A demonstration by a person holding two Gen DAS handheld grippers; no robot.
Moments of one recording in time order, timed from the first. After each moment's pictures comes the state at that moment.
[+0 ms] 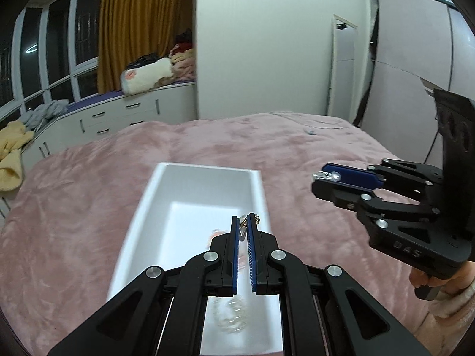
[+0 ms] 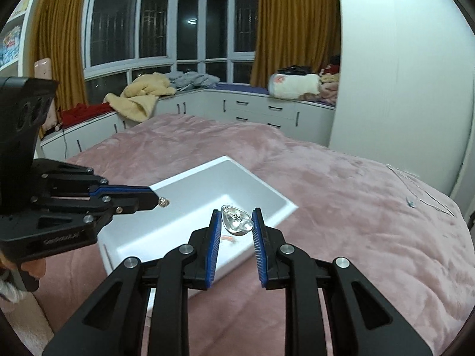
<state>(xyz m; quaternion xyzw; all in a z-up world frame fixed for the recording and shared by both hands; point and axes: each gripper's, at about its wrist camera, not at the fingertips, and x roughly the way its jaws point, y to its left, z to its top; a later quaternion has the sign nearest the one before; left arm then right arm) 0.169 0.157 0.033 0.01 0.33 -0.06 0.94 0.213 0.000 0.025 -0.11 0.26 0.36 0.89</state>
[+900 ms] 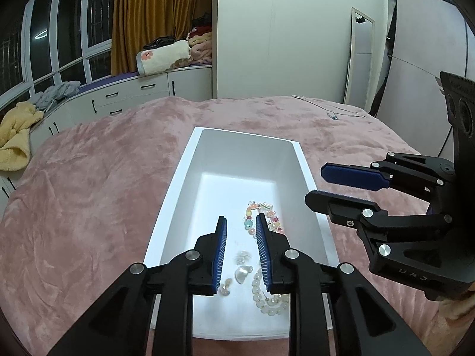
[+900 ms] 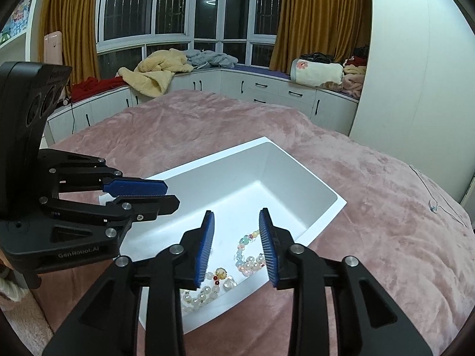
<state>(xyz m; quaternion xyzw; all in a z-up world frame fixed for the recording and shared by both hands) 0.166 0.207 -0.008 0.00 0.36 -0.03 0.93 0.204 0.063 -0.006 -0.15 0.28 0.38 0.87</state>
